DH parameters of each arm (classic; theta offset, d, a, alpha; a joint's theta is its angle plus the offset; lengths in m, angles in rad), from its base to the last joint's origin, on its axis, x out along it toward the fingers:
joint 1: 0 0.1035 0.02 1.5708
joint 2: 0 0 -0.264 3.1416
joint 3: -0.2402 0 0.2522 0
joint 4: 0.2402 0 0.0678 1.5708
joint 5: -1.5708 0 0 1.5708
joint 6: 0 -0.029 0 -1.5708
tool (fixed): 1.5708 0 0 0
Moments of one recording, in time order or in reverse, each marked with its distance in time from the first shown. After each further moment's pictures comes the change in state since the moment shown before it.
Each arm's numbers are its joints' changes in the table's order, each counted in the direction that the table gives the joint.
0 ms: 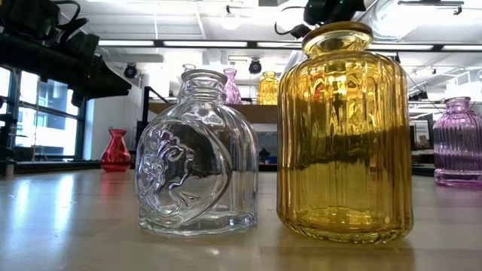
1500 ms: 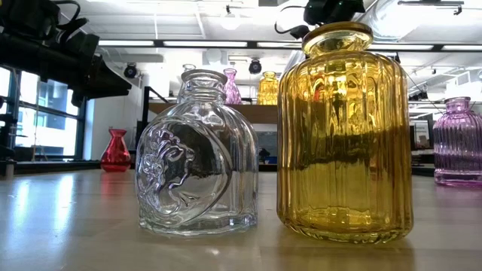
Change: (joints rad) left arm 0.000 0.000 0.000 0.000 0.000 0.000; right arm -0.011 -0.002 -0.001 -0.036 -0.005 0.052
